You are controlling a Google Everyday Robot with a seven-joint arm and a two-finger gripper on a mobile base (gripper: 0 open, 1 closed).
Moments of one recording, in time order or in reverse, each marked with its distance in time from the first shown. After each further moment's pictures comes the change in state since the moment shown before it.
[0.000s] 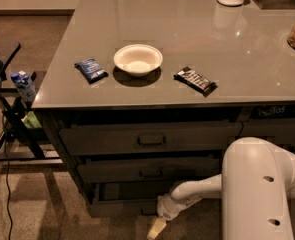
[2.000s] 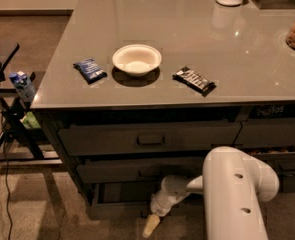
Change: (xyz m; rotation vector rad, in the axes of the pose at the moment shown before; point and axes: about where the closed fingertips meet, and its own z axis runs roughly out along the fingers) arm 0.004 -0.024 0.065 -0.126 0.034 -0.015
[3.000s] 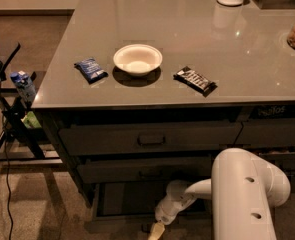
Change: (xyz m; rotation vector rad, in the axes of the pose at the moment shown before) arm 0.016 0.034 -0.008 -0.064 0.007 0.038
